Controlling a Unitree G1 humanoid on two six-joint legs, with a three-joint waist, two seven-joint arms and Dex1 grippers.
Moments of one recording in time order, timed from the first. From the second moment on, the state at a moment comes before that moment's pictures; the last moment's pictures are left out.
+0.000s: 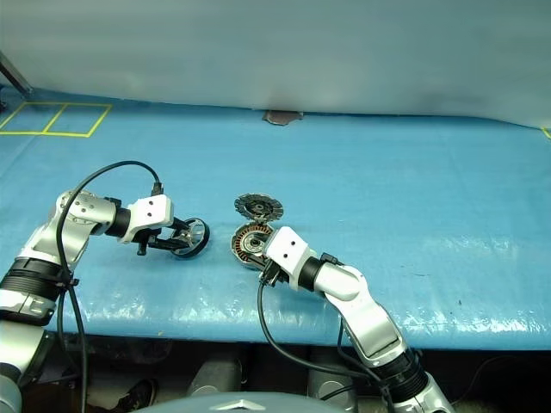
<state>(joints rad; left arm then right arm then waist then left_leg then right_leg) -0.57 0.83 -0.25 0.44 0.05 0.01 -1.31 -0.12 -0.28 0.40 -0.34 0.04 0.31 0.57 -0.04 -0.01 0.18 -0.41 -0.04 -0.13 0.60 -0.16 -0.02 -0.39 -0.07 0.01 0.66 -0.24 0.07</state>
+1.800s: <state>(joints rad) -0.64 0.81 -0.32 0.47 0.08 0.03 -1.49 -0.12 -0.29 0.40 -0.32 0.01 0.30 0.57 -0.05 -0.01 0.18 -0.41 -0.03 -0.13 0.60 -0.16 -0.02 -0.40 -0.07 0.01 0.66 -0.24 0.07</state>
